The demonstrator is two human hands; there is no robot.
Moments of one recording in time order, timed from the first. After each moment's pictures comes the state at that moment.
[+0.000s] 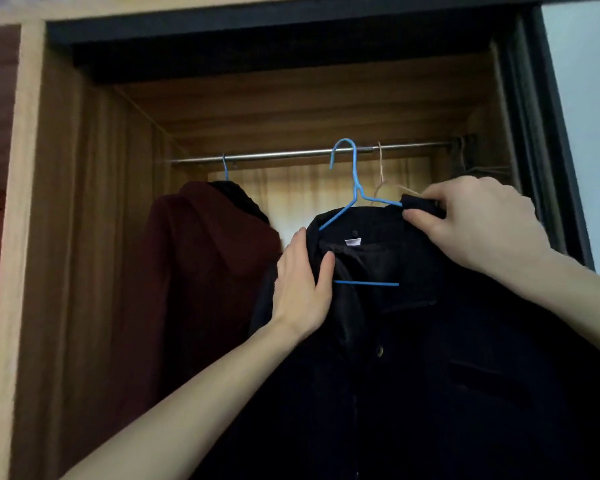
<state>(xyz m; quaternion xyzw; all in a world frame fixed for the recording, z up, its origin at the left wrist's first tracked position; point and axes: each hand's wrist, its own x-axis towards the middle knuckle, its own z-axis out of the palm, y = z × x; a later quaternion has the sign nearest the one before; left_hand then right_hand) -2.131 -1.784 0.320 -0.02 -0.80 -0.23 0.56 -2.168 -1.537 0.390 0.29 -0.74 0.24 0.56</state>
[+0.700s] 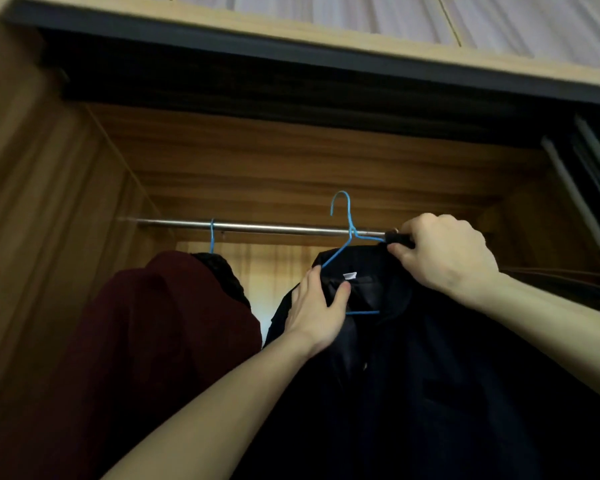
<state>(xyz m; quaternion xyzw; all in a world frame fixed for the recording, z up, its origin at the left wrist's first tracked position) -2.272 -1.897 0.465 -0.07 -0.81 -0.27 0.51 -2.254 -1.678 0.518 0.18 -0.75 0.18 0.61</state>
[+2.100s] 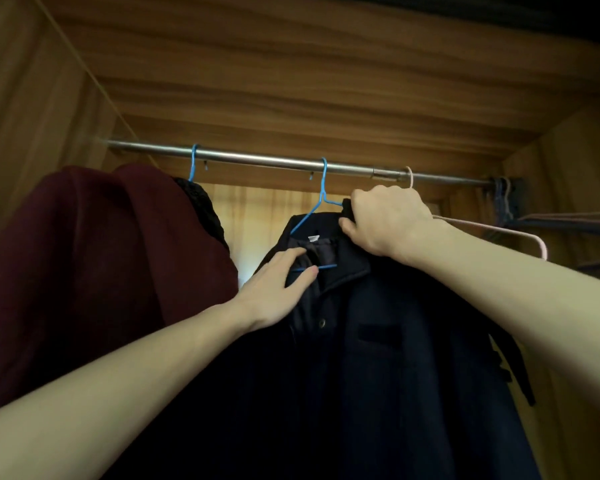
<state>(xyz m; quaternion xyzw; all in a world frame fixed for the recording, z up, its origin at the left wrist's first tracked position) -2.304 -1.971 0.423 -0.07 -0.87 -0.18 0.46 -2.301 -1.752 0.507 0.22 -0.80 -0.01 0.55</state>
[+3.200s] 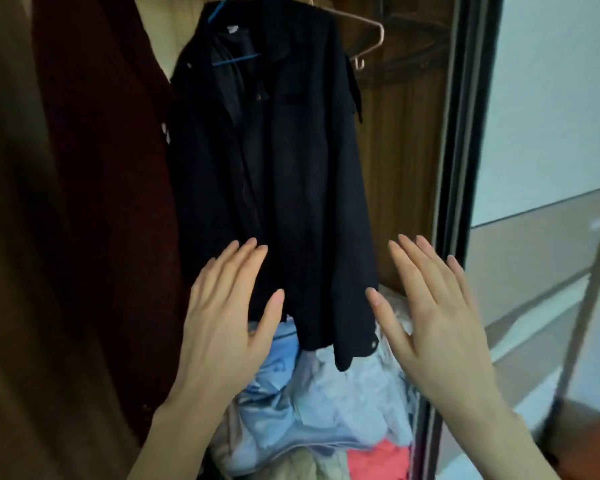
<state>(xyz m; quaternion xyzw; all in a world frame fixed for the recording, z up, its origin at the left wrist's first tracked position) -1.986 -1.868 0.088 -0.15 -0.85 -0.15 0.48 -1.991 -1.611 0.080 0.15 -0.83 0.17 0.50</state>
